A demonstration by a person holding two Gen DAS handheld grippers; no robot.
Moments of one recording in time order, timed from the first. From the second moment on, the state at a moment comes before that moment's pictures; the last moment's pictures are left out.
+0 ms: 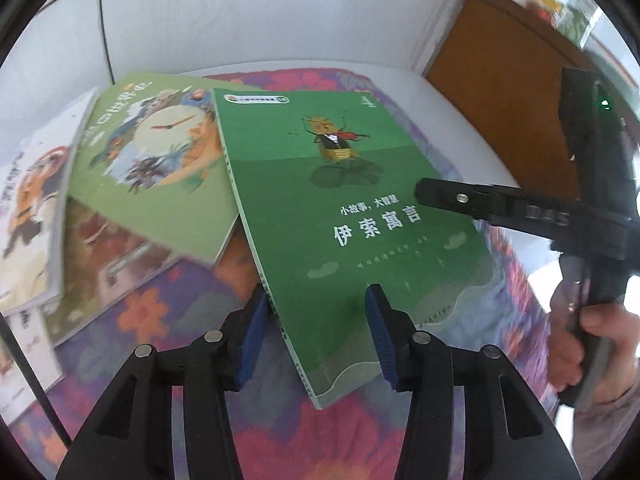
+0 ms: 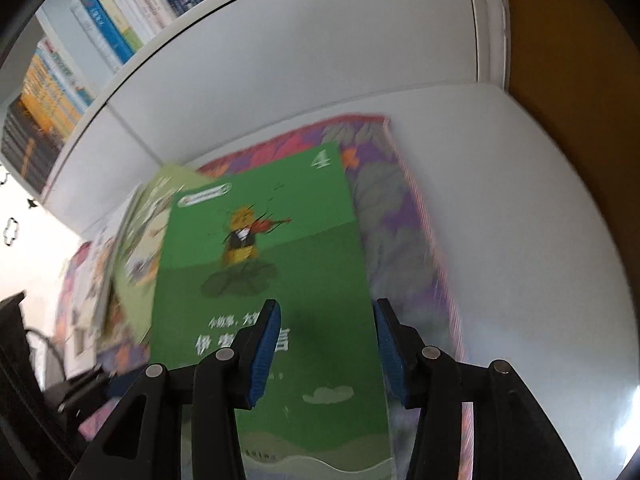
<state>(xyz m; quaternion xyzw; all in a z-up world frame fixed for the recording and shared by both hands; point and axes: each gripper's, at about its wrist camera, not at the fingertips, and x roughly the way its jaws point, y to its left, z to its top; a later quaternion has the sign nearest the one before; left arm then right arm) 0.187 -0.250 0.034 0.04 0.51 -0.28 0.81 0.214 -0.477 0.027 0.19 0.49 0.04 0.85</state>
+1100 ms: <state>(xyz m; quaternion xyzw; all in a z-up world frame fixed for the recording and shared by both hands) 0.067 0.033 0.024 -0.07 0.55 -0.21 0.81 0.114 -0.214 0.017 0.14 0.56 0.26 0.77</state>
